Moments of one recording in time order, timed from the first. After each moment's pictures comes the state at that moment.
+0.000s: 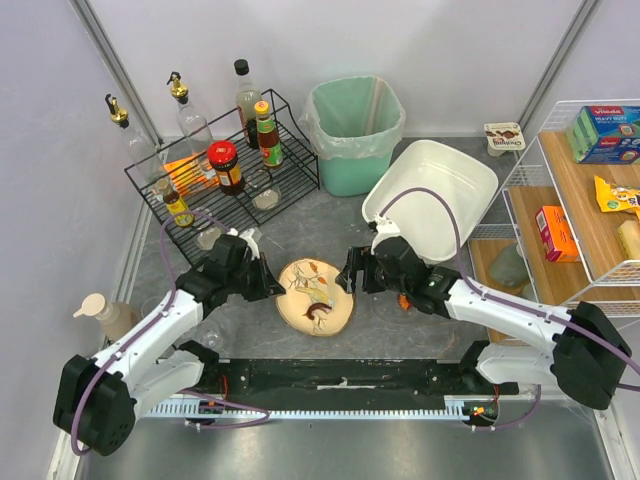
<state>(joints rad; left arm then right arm) -0.45 0.96 0.53 -0.41 0.29 -0.65 0.87 1.20 0.68 -0.12 0.09 0.67</state>
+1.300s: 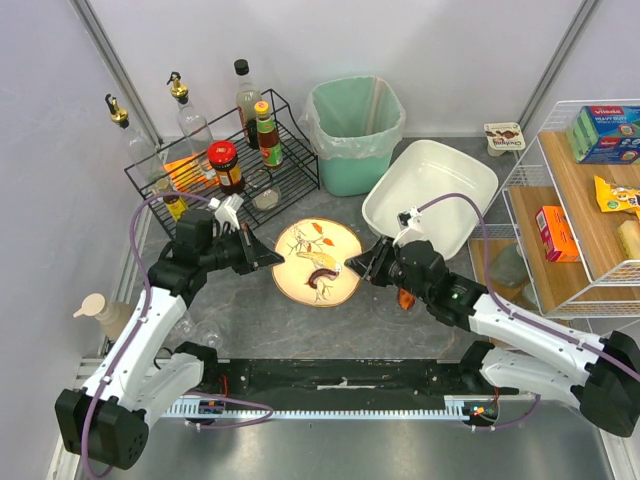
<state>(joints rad) -0.25 0.89 0.75 -0.45 0.63 -0.64 0.86 0.98 0.59 0.03 0.10 0.96</state>
